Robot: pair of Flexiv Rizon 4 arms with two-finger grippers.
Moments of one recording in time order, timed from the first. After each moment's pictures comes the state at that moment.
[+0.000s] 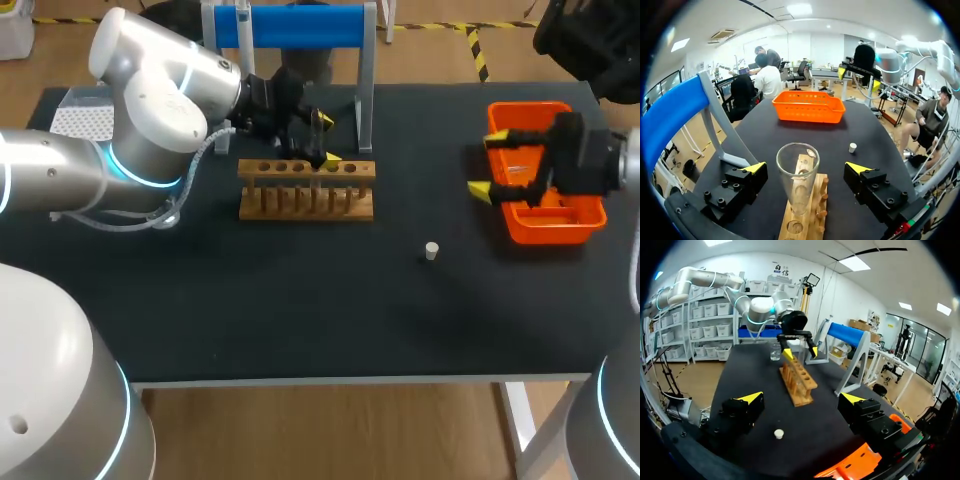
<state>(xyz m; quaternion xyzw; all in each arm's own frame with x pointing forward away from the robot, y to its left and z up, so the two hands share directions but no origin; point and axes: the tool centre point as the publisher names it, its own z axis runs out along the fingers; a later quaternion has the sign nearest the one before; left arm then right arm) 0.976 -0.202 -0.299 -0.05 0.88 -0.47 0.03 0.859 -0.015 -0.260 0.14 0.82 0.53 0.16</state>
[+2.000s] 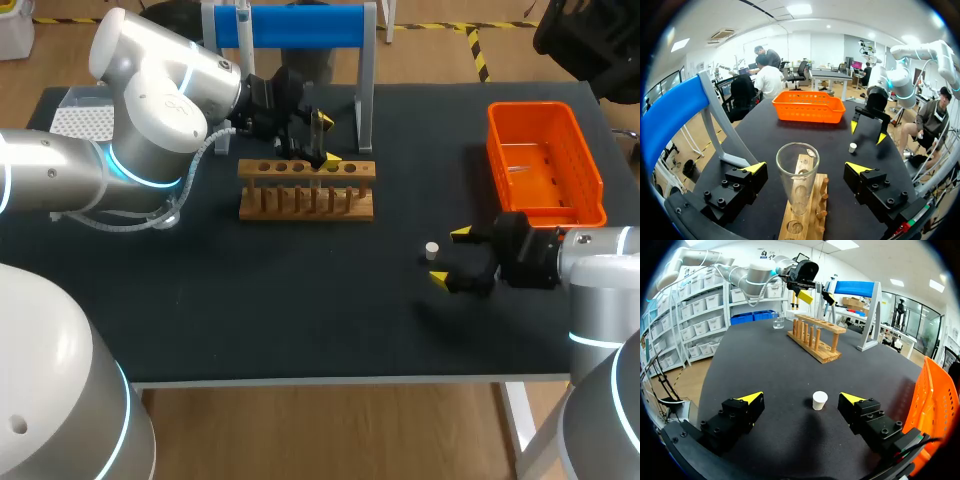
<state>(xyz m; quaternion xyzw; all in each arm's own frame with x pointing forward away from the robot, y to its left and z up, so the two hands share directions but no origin) 0.976 -0.202 -0.300 -0.05 0.88 -0.47 0.03 0.812 0.024 -0.408 0.21 0.84 0.48 0.14</state>
